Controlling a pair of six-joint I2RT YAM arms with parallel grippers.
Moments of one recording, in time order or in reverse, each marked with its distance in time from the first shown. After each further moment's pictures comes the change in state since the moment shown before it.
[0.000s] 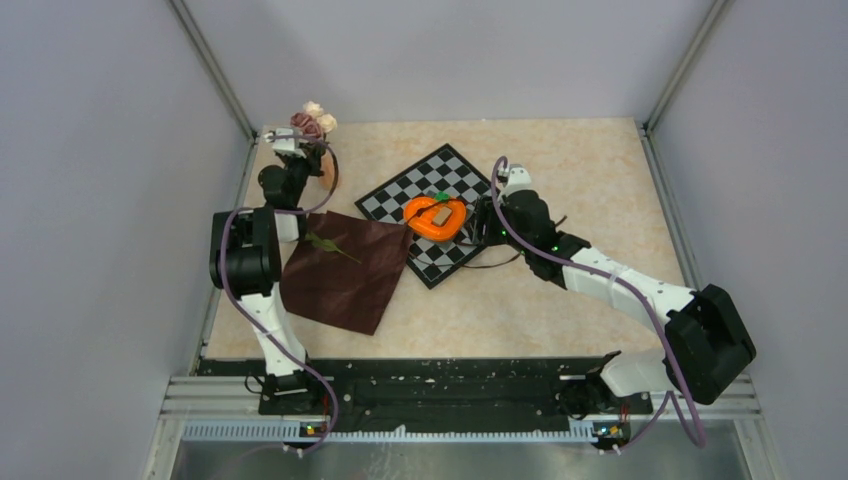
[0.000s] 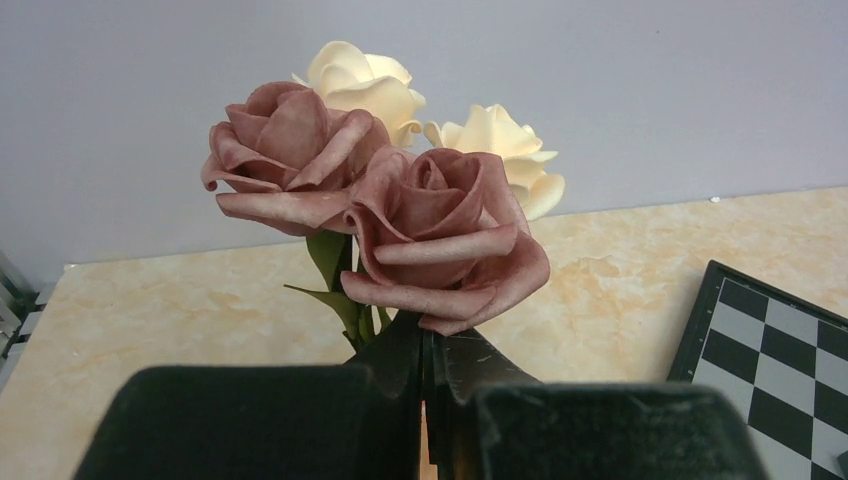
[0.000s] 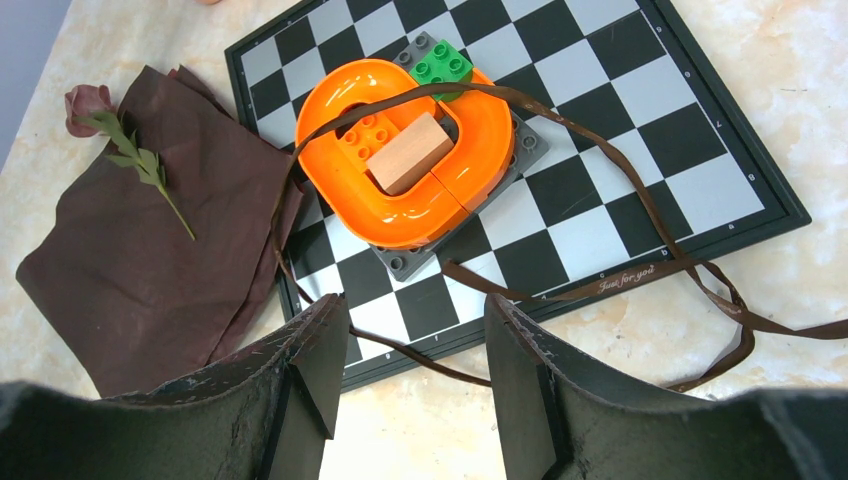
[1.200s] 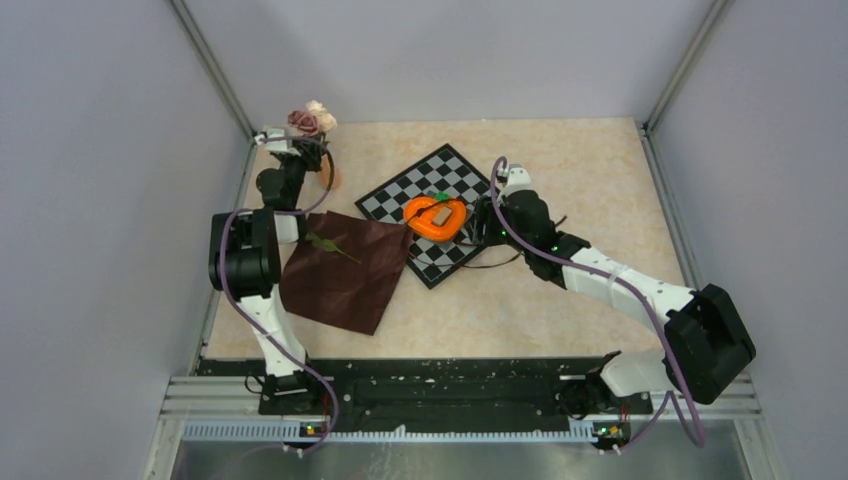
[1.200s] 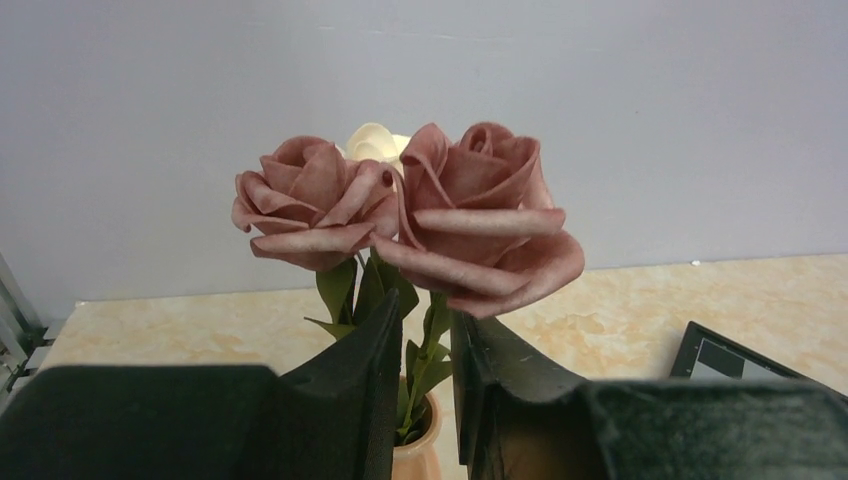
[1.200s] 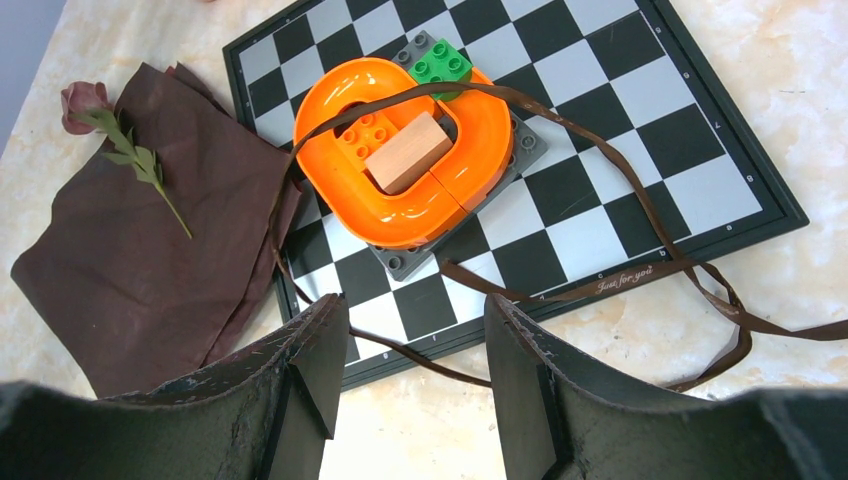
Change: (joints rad) left arm 0.000 -0.007 -0.017 0.105 -0.040 -0.068; right arm 0.000 0.002 0.000 0.000 0.000 -0.007
